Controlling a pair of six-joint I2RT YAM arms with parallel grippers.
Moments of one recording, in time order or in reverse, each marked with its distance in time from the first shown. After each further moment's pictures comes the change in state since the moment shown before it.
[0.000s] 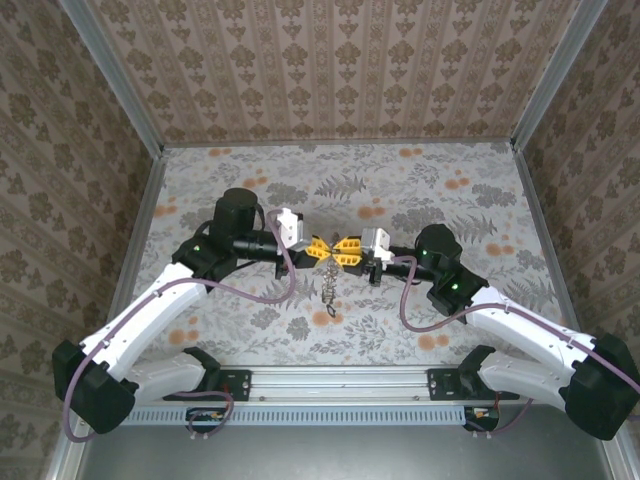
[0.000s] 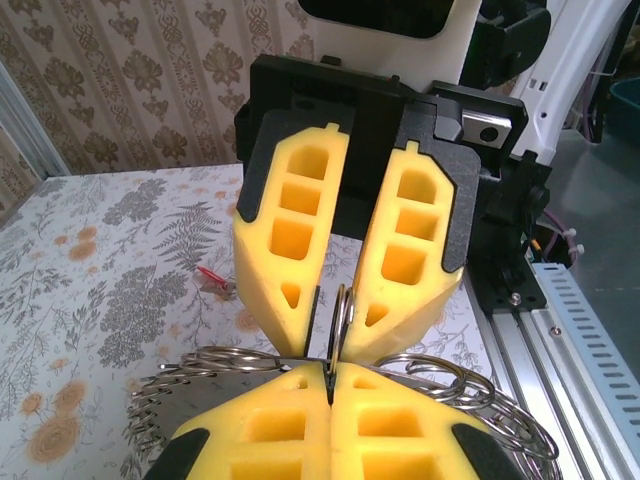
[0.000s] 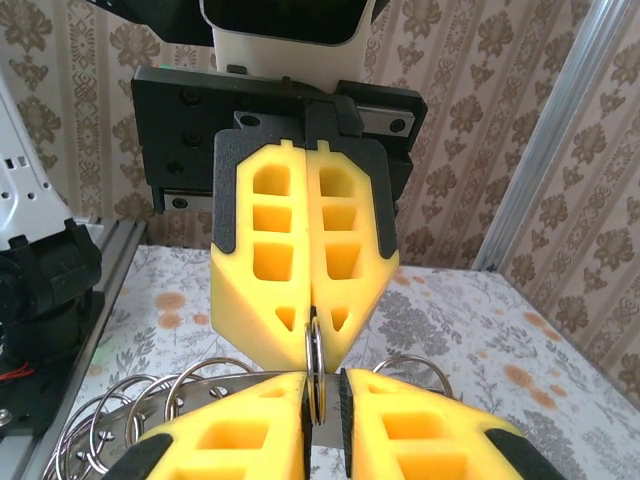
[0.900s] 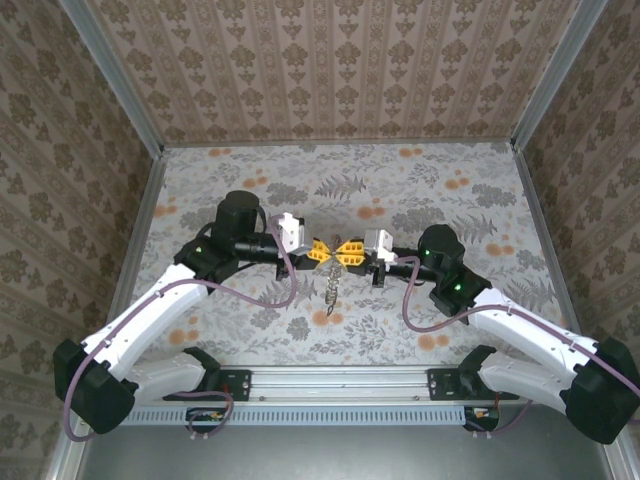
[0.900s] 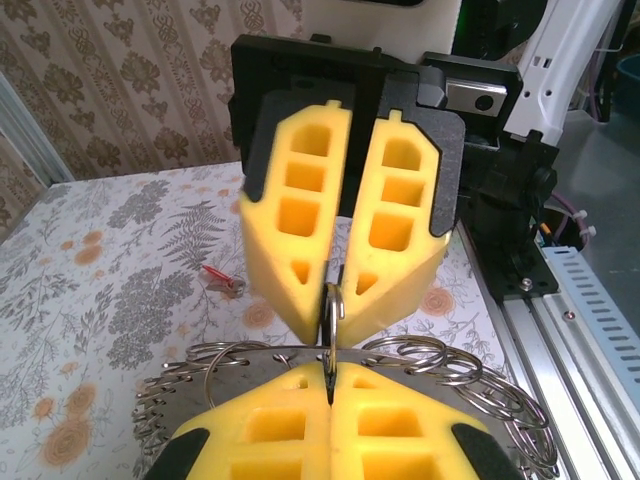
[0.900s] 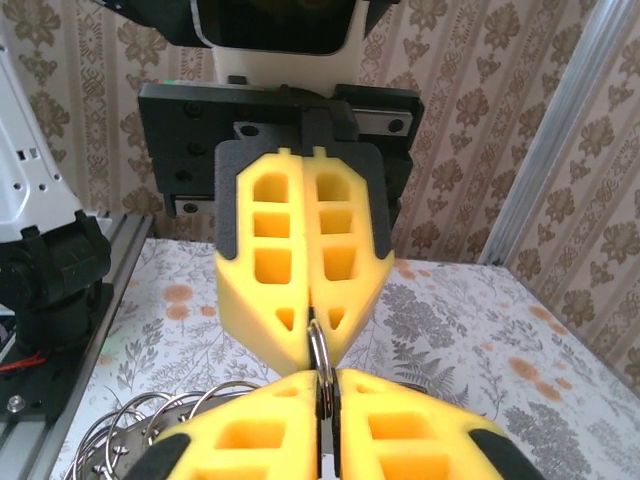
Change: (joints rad) left arm -0.003 0.000 -0.021 0.012 -0.011 0.054; right arm -0.026 -0.020 -0.013 -0.018 -0.031 -0.005
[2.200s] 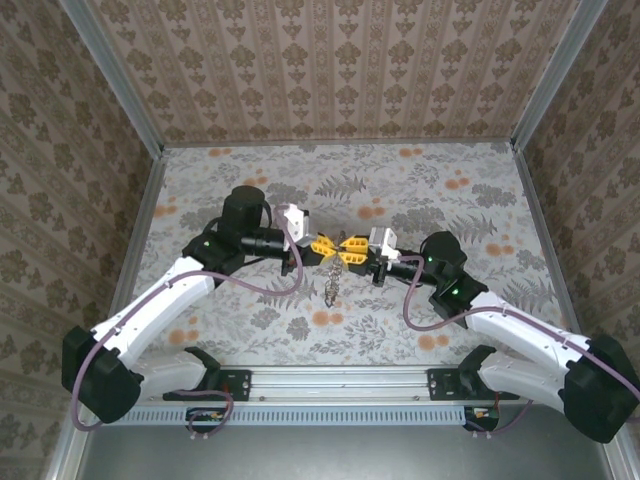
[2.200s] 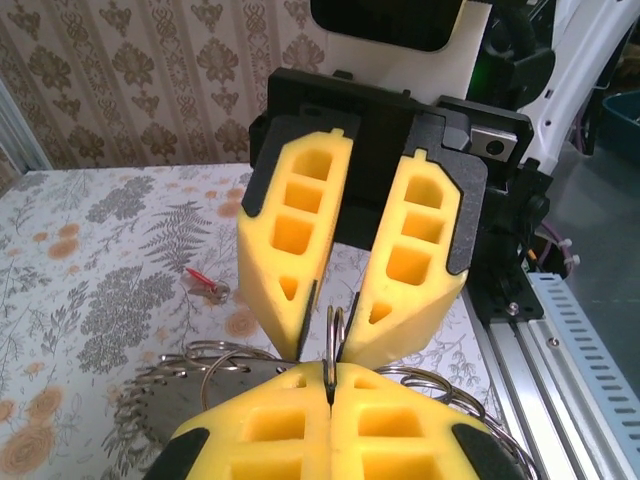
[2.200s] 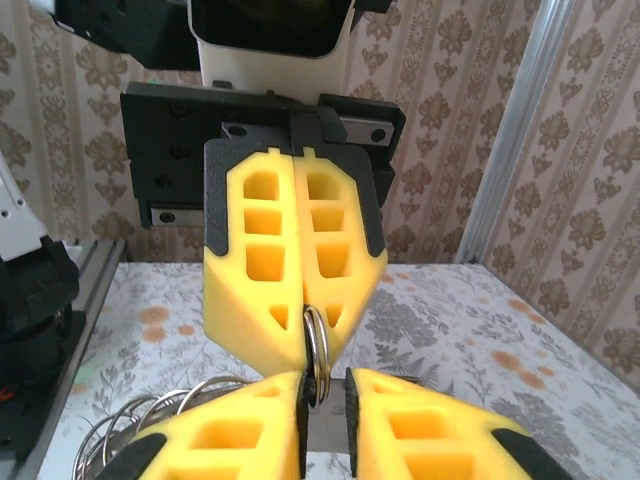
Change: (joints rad) left arm 0.006 0.063 0.015 0.051 0.030 -0.095; right arm -0.010 0.005 -0.079 0.143 0.063 0.085
